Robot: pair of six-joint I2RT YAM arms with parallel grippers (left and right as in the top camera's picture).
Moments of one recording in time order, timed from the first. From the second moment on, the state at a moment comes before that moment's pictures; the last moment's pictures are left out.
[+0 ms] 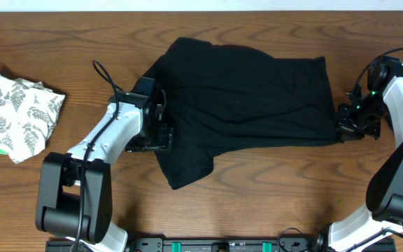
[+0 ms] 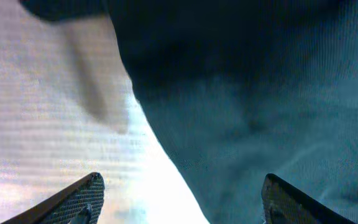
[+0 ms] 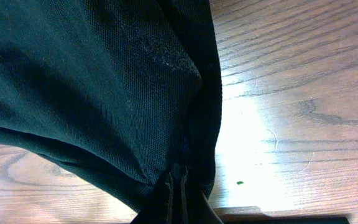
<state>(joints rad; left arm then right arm) -0.22 1.73 1.07 -0.93 0.08 -0.21 -0.27 1.83 1.43 -1.35 -0.10 0.08</state>
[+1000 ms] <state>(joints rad) -0.22 1.82 1.05 -0.80 0.19 -0.18 -0.27 1.83 1.43 -1.36 -0.10 0.07</state>
